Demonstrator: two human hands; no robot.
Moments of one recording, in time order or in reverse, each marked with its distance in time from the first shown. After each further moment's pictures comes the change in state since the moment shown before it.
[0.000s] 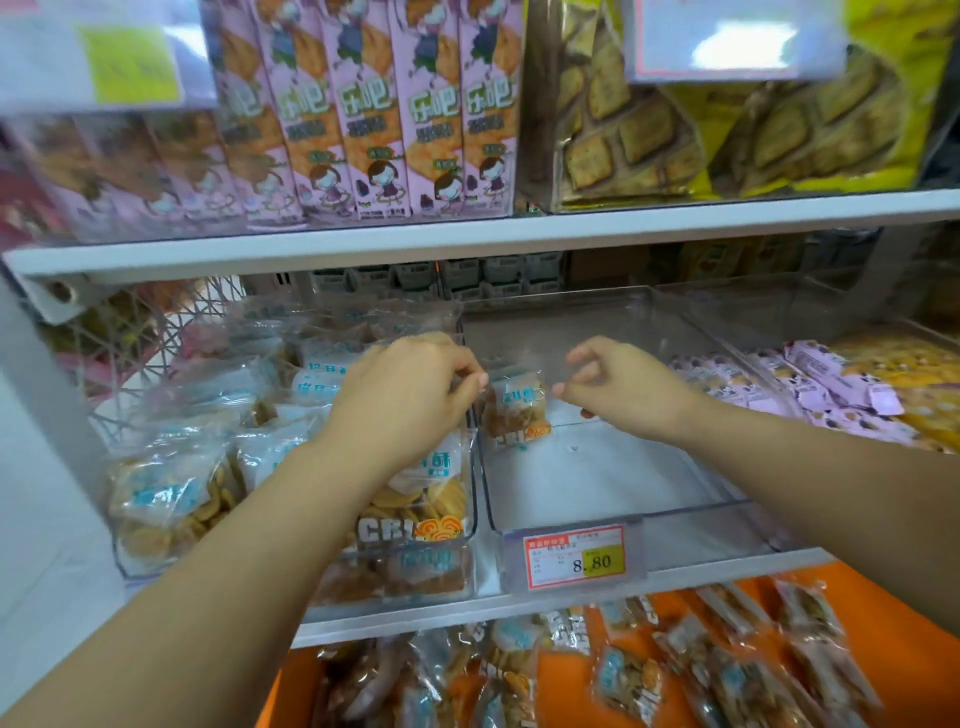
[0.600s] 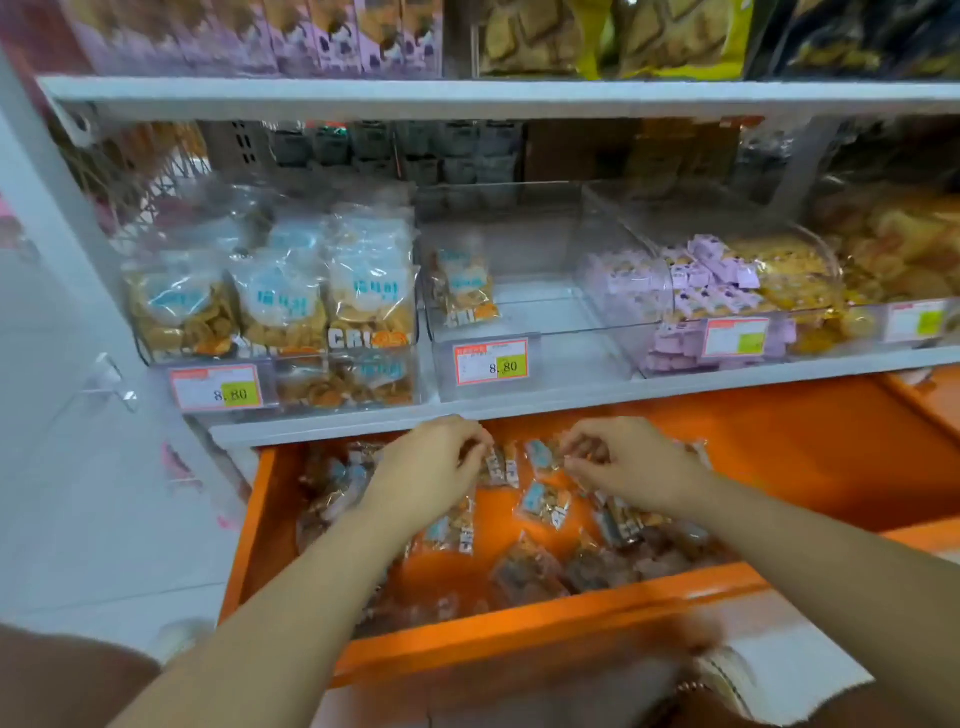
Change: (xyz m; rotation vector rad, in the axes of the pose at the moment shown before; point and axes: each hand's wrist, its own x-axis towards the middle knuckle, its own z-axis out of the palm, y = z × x) left_hand -0.165 0.072 0.090 -0.301 -0.216 -0.051; right_hand -0.204 0.075 0.026 -0.176 -0.237 -0.042
